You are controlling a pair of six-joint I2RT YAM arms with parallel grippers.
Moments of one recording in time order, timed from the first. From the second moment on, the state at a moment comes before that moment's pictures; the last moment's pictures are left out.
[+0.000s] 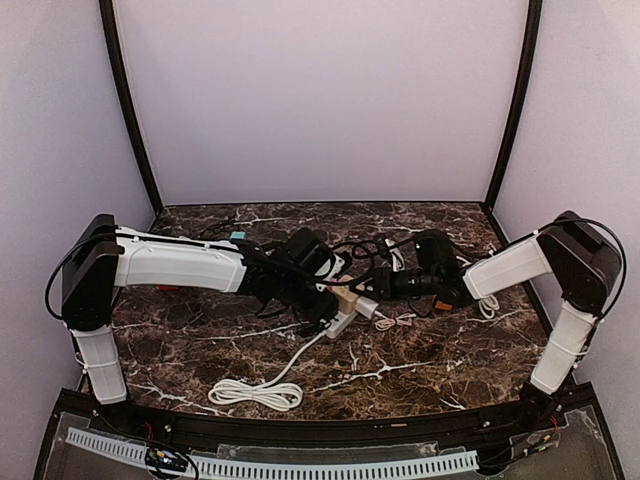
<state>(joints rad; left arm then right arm) -1.00 1.88 1.34 -0.41 -0.07 -0.16 0.62 1.76 0.77 0.44 -0.55 0.53</state>
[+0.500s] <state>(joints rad) -1.01 1.81 1.33 -0.36 -0.03 -0.15 0.62 1.77 0.79 0.44 -0.53 0.52</state>
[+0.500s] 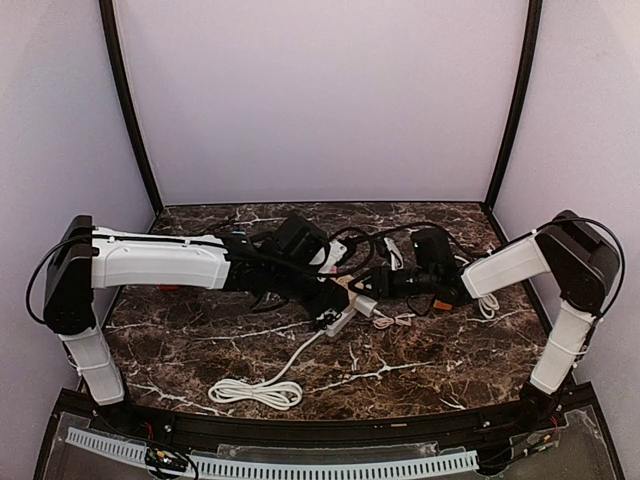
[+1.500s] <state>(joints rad) -0.61 1.53 1.13 -0.39 -0.02 -0.25 0.62 1.74 0.79 0.39 -0.51 0.52</state>
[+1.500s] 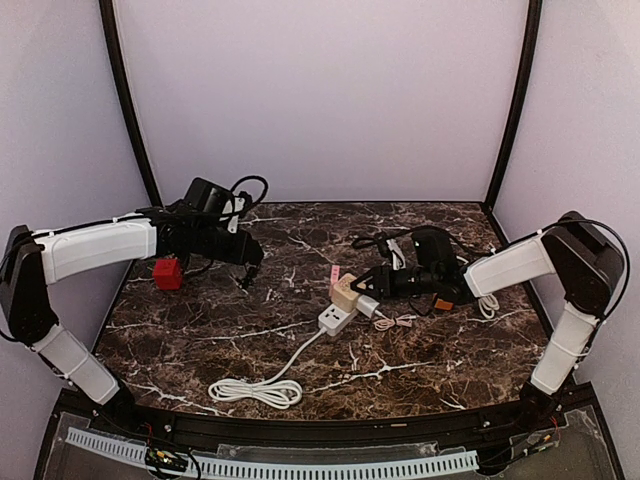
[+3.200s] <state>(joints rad) -0.33 1.85 1.34 -0.43 -0.17 -0.24 0.62 1.74 0.79 0.39 -0.51 0.53</state>
